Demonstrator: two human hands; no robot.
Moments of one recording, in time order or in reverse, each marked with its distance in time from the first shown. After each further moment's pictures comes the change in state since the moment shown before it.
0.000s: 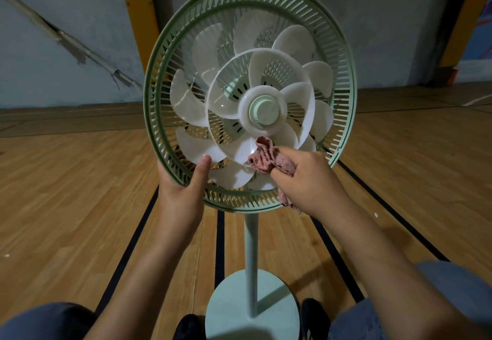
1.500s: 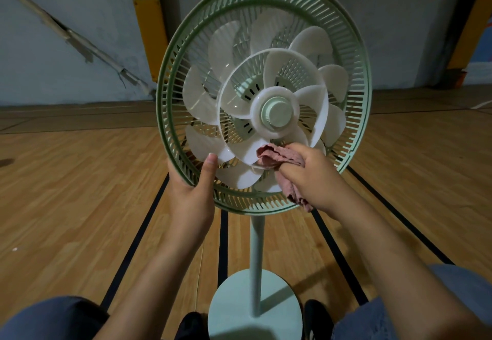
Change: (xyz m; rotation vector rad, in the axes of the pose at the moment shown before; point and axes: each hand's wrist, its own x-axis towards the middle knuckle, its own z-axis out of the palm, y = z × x) left_hand -0.004 -0.005 0.004 -0.028 0.071 0.008; right_hand 0.007 -0.005 -0.005 0.366 -0.162 0.250
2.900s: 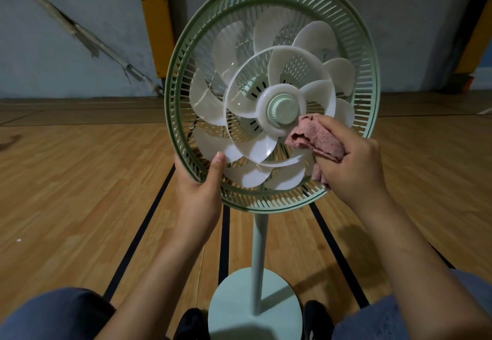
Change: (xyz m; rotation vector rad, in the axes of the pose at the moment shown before) left_hand 0.001 -0.003 -0.001 -0.016 -0.026 -0.013; right_hand 0.001 0.008 -0.029 -0.335 0.470 -0.589
